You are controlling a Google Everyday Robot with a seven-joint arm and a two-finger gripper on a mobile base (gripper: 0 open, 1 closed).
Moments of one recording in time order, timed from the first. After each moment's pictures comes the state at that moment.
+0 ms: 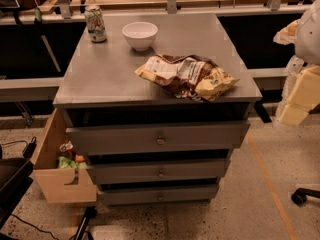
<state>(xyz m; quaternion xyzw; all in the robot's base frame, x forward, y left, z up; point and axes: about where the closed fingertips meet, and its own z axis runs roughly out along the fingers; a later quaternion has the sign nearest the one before) 0.438 -0.213 0.990 -0.60 0.78 -0.05 0.18</state>
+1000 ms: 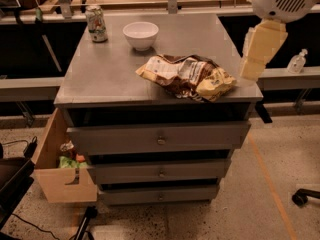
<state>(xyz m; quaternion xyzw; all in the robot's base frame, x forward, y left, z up) 0.509 -0.169 1.031 -0.60 0.77 -0.12 0.20</state>
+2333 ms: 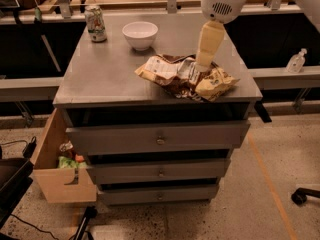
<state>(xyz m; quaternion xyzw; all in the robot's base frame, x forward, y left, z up) 0.621 -0.122 0.979 -0.59 0.78 -0.09 0.18</state>
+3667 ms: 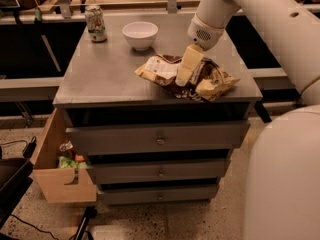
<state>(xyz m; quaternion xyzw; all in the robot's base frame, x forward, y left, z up) 0.663 -0.092 0.878 -0.56 0.81 0.08 0.14</state>
